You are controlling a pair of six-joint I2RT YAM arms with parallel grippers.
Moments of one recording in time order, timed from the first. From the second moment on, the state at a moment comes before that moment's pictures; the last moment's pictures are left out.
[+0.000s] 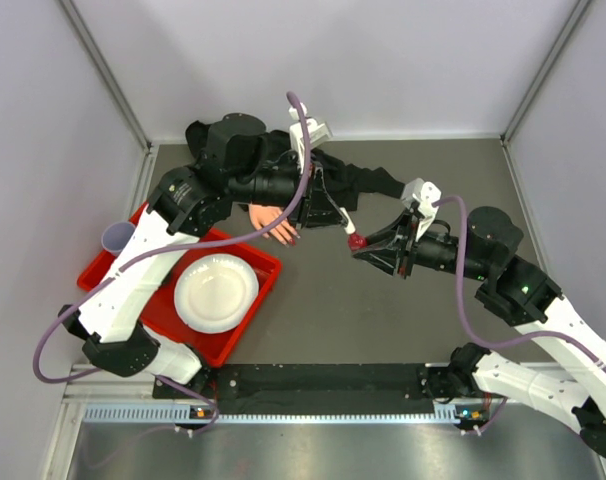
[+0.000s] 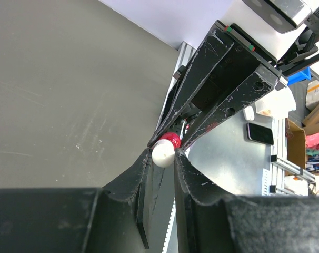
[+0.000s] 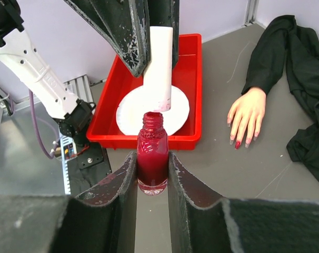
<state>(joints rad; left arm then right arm) -0.76 1.45 1.95 -0.88 0.66 -0.26 0.76 0.80 1.06 -0.33 -0.45 0.11</state>
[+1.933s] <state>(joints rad) -0.70 1.45 2.02 -0.90 0.62 -0.26 0.76 0.78 1.04 -0.34 -0.43 0.10</state>
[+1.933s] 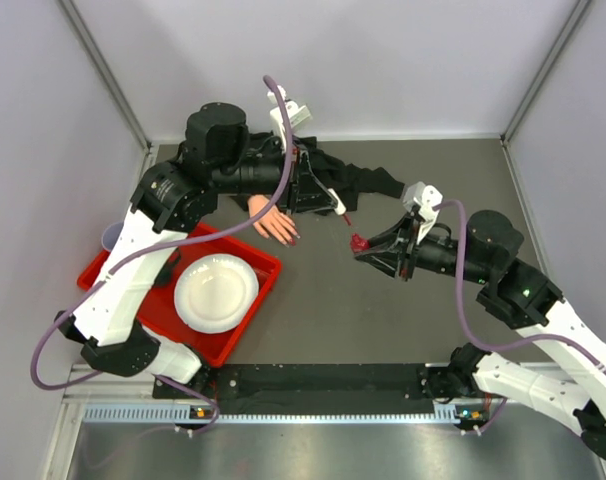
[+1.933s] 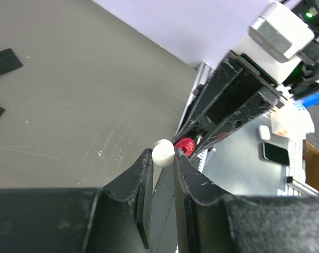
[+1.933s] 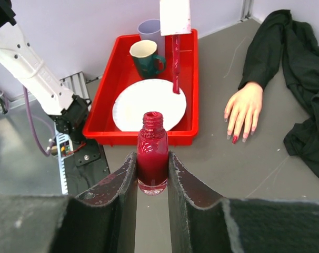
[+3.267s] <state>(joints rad) -0.57 1.52 1.08 -0.20 -0.14 -0.18 0.76 0.44 0.87 -0.25 0.16 0.08</state>
